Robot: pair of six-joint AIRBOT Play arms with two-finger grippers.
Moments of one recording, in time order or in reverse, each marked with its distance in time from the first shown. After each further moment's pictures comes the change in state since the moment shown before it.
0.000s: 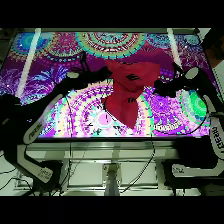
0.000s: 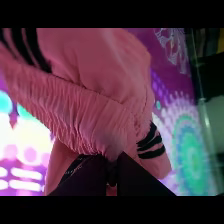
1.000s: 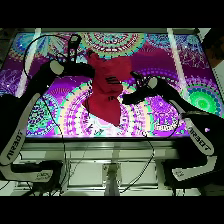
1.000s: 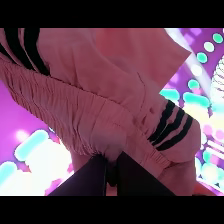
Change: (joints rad) left arm 0.058 0.219 0.013 0.841 -0.135 -0.158; right arm 0.399 -0.135 -0.024 0.101 -0.204 -0.219
